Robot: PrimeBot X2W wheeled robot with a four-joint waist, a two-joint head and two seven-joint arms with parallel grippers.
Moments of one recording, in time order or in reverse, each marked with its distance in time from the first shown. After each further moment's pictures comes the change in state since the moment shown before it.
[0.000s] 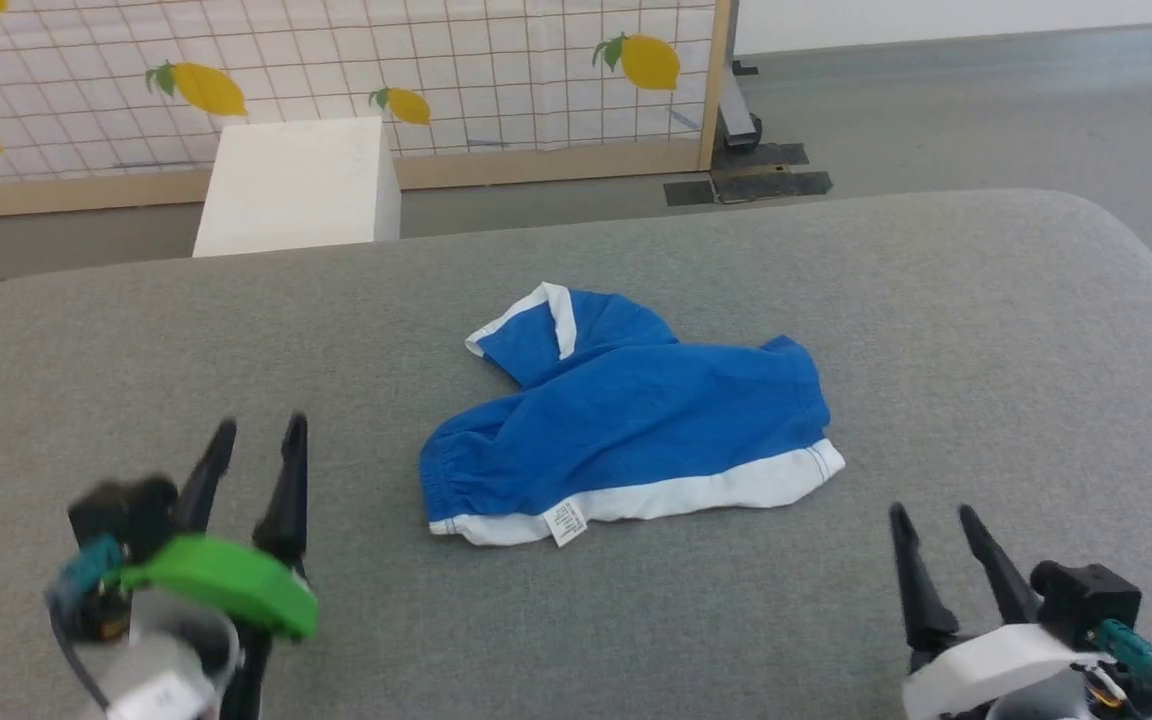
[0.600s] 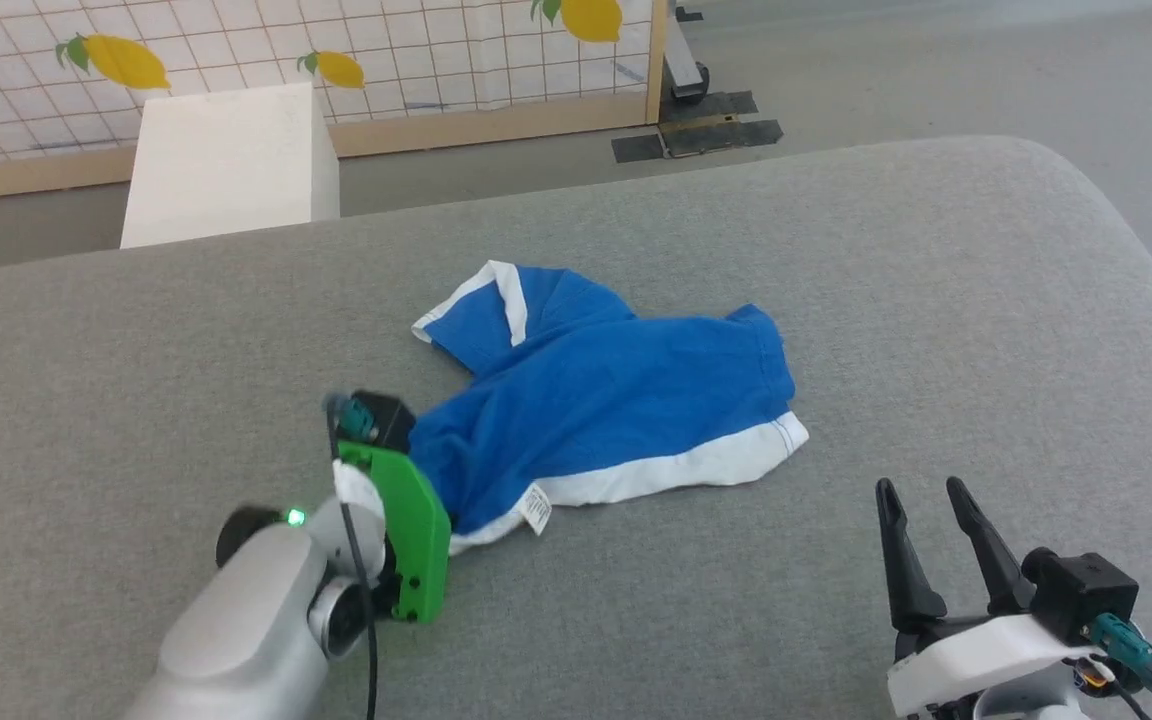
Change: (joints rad) left arm -0.320 -0.074 -0.325 0.301 -0.037 -0.091 0.741; right arm -0.002 -0.002 0.035 -0.058 0.003 0.000 -0.024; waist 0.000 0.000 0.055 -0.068
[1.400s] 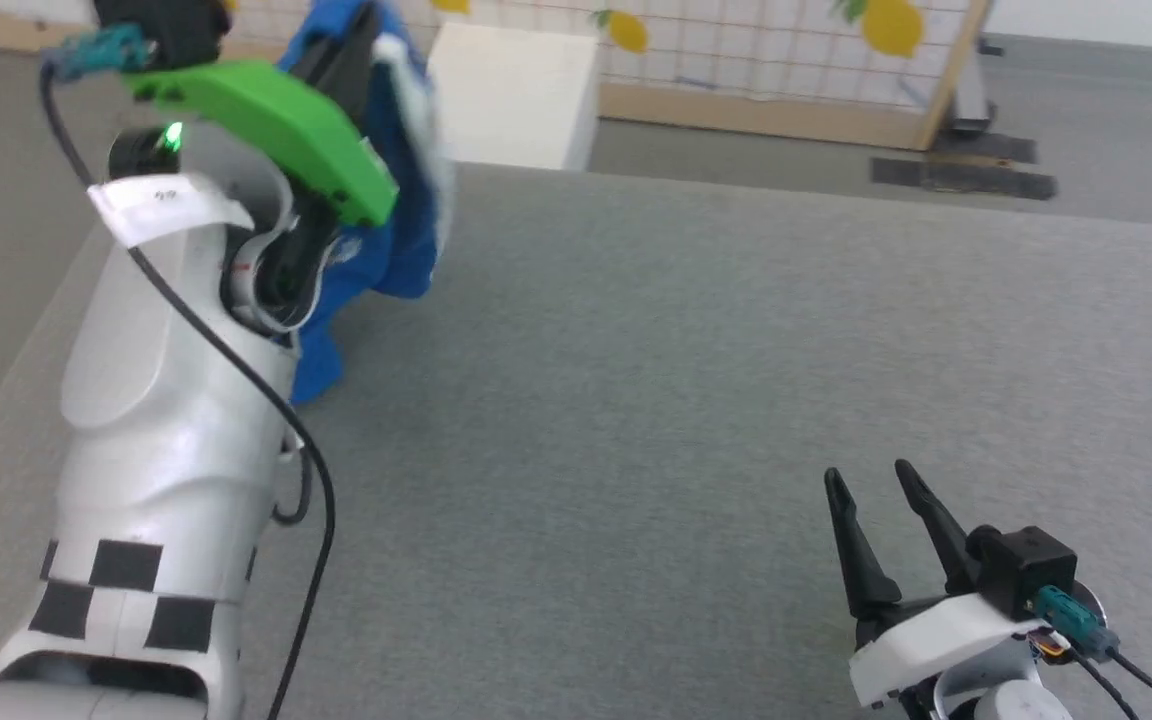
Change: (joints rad) left arm -0.373 -0.128 0.410 -0.081 0.058 -0.019 -0.329; right arm -0.058 0.002 0.073 0.047 -0.043 0.000 0.008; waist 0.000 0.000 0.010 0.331
